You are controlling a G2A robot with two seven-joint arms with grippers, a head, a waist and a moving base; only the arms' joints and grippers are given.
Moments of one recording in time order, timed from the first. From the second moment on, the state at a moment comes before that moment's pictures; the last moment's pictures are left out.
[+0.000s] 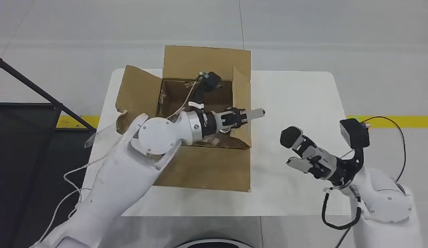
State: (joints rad) left arm 0.85 -1.25 -1.00 -1.73 0.01 0.15 -0.72; right arm -1.45 -1.22 1.73 -1.93 0.12 -0.69 1.02
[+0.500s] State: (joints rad) left arm 0.68 -1.34 -0.76 -1.53 0.00 0.16 -0.62; right arm -1.63 -1.20 1.87 -1.91 0.18 -0.79 0.91
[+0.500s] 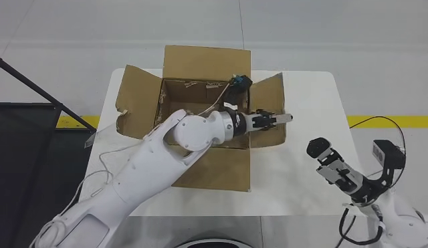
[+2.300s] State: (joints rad) left arm 1.60 -1.21 -1.97 -2.18 -0.17 -0.10 -0.70; right arm -0.85 -1.20 1.14 -1.93 -0.73 -0.02 1.10
